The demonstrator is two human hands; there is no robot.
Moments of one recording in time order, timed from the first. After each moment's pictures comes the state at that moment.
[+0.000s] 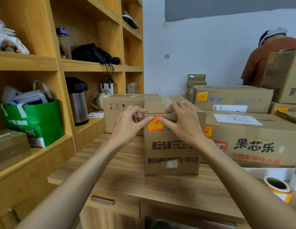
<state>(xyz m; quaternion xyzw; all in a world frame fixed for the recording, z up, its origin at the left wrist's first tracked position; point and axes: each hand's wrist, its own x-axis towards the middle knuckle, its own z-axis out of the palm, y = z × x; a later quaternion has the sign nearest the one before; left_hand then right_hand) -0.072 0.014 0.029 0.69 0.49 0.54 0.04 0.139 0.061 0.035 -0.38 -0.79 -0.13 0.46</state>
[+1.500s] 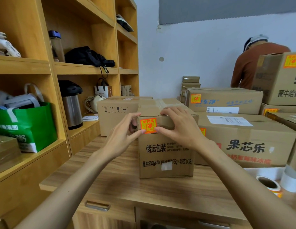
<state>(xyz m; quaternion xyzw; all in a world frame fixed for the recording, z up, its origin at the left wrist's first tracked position) -0.086 0.019 0.005 0.75 0.48 0.45 -0.03 0.158 0.056 0.036 -0.35 -0.84 -0.18 0.38</state>
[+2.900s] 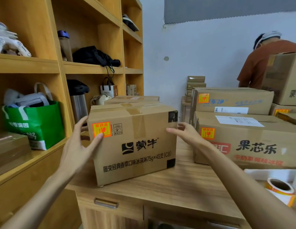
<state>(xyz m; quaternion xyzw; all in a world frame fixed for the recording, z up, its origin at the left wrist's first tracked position) -0.190 -0.059 -0.021 0.58 0.61 0.54 -0.04 0.146 0.090 0.001 -0.49 -0.67 0.39 0.40</state>
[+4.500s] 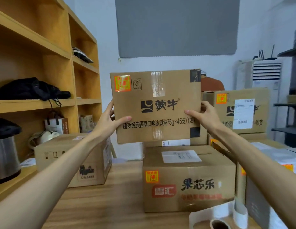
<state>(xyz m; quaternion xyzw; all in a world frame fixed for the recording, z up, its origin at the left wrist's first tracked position) 0.041 0.144 0.163 0.71 0.35 0.57 0.22 0.388 0.124 0.169 -0.45 -0.60 0.18 0.64</state>
